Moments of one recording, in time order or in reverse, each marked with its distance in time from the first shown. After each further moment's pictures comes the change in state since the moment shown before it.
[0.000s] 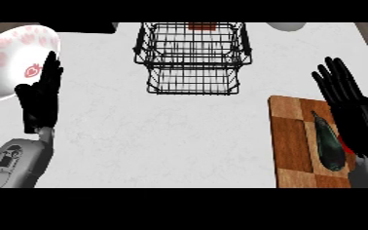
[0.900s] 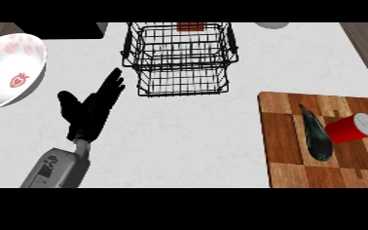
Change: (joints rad) left arm 0.040 -0.135 -0.151 -0.110 0.150 -0.257 0.133; right arm 0.167 -0.222 -0.407 0.413 0.061 0.322 -0.677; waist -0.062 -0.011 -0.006
